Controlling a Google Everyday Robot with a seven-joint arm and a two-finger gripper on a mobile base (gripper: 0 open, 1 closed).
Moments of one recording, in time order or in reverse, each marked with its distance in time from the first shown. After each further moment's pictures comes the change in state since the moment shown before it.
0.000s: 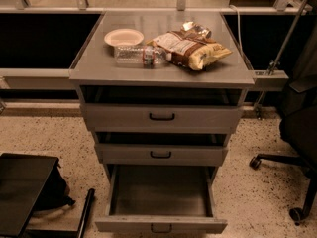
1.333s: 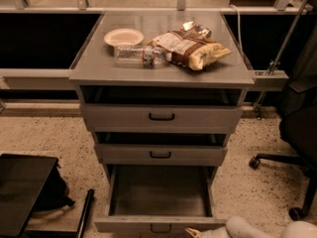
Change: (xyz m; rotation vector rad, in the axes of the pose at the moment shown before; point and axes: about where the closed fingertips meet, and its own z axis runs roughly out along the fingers) arm -0.017 -0.060 0.078 -0.119 -0.163 -0.030
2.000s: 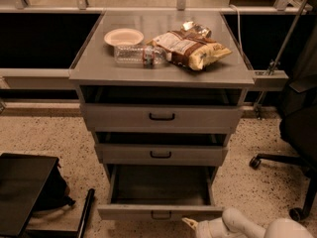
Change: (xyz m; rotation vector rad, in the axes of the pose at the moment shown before) arm -0.007 -0.045 0.015 0.007 -0.071 0.036
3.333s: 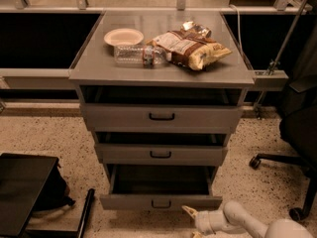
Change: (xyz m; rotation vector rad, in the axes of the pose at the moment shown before) arm -0.030 -0.043 -0.014 0.084 -0.082 0.005
